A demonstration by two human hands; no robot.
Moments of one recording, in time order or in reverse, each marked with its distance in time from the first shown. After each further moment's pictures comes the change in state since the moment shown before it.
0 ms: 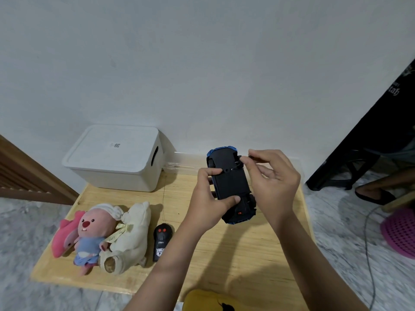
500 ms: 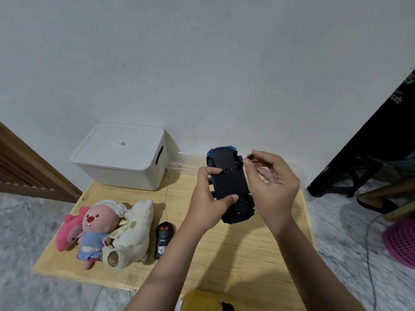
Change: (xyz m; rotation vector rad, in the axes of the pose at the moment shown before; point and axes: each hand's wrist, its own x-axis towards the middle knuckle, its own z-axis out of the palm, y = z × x) left_hand -0.010 0.001 -0.006 -0.019 0.042 0.031; right_hand -0.009 -0.011 0.004 0.089 0.002 0.078
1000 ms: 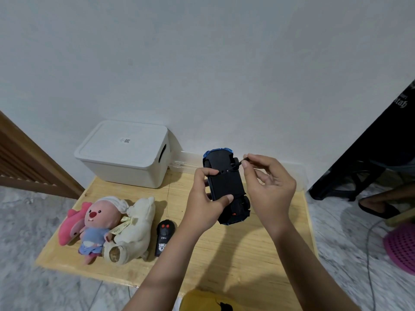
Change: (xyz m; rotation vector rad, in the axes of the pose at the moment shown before) left_hand -0.006 -0.004 -0.008 -0.046 0.051 -0.027; right_hand -0.007 -0.005 0.006 0.020 -0.041 0.076
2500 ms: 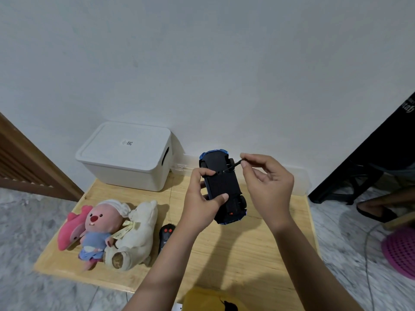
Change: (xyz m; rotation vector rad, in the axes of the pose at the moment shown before) left_hand 0.013 -0.006 -0.018 -0.112 0.026 0.014; right_hand 0.009 -0.005 0.018 -0.013 -0.062 0.111
